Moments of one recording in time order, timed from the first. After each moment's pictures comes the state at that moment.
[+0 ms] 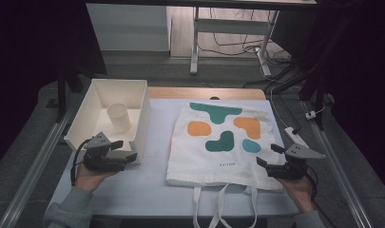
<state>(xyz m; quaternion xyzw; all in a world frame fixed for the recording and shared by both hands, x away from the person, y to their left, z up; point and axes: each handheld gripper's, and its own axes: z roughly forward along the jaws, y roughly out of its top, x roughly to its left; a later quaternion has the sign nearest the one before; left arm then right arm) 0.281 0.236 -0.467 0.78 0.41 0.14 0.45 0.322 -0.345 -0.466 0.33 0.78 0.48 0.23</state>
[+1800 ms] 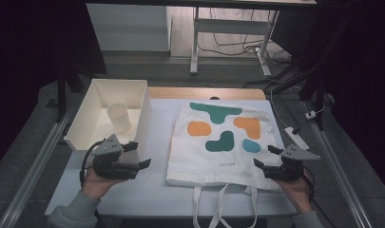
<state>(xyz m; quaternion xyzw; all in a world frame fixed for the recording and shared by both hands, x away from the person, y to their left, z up) 0.258 0.191 -0.432 0.80 0.34 0.14 0.48 0.321 -0.338 -0.472 0.32 0.79 0.47 0.23</state>
